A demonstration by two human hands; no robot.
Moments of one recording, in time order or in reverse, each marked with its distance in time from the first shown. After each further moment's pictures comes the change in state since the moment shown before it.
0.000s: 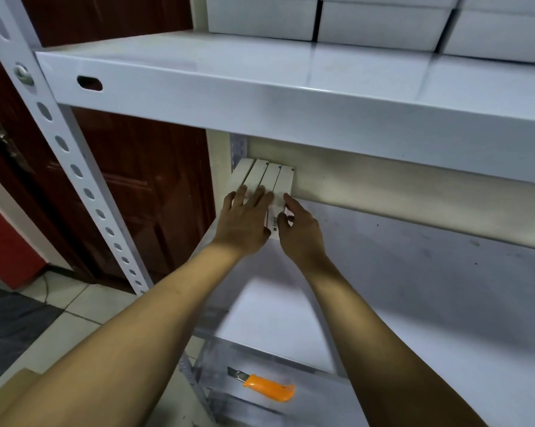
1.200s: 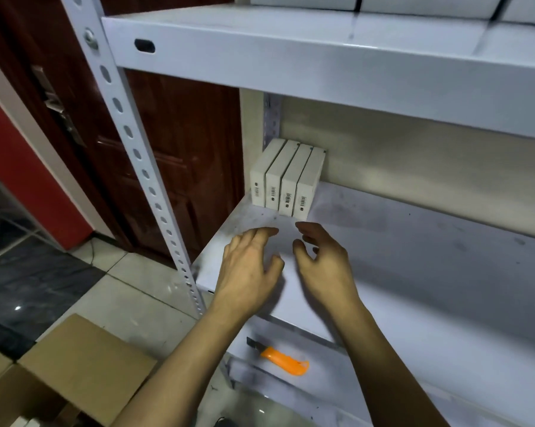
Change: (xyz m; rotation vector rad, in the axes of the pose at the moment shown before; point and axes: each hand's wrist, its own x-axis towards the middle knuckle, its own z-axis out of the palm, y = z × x) left_hand -0.144 0.029 -0.012 -0.522 0.120 -0.306; right_hand -0.102 -0.004 -0.017 0.016 -0.131 -0.028
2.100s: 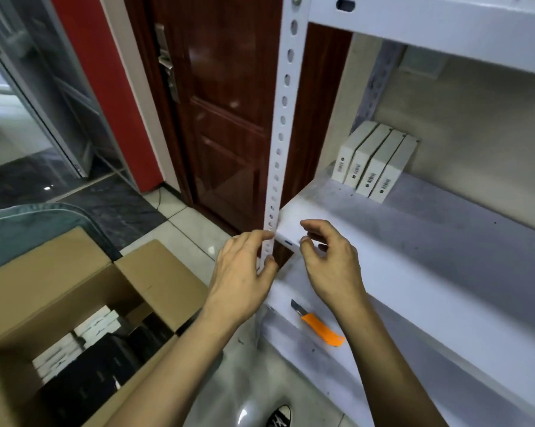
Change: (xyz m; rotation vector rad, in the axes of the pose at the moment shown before) left_hand -0.138 -0.056 -0.081 -0.028 0.135 -0.258; right_hand -0.090 -0.053 0.073 0.026 -0.202 -0.132
